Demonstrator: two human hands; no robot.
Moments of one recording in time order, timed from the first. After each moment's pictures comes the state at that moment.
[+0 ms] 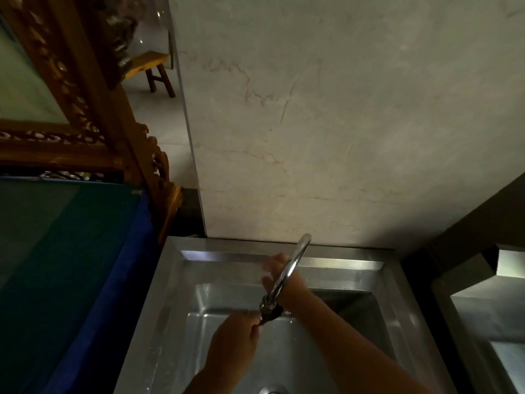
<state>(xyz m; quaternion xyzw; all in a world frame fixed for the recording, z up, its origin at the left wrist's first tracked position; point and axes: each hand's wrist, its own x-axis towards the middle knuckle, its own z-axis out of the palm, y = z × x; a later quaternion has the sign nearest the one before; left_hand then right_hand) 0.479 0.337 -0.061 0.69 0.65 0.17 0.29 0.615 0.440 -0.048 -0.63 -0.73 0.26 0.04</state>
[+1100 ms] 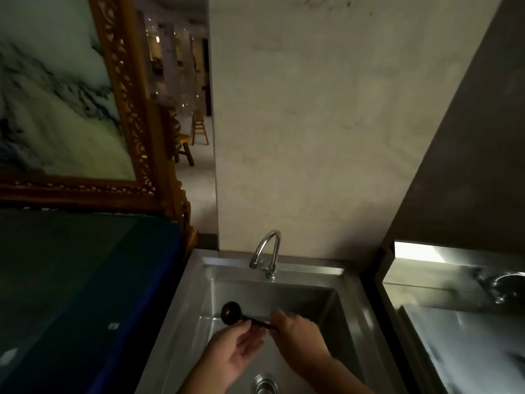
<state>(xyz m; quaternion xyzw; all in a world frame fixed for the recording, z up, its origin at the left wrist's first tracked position) 0.496 0.121 0.088 0.06 0.45 0.48 0.75 0.660 0.134 0.103 -0.58 -0.80 0.11 0.10</state>
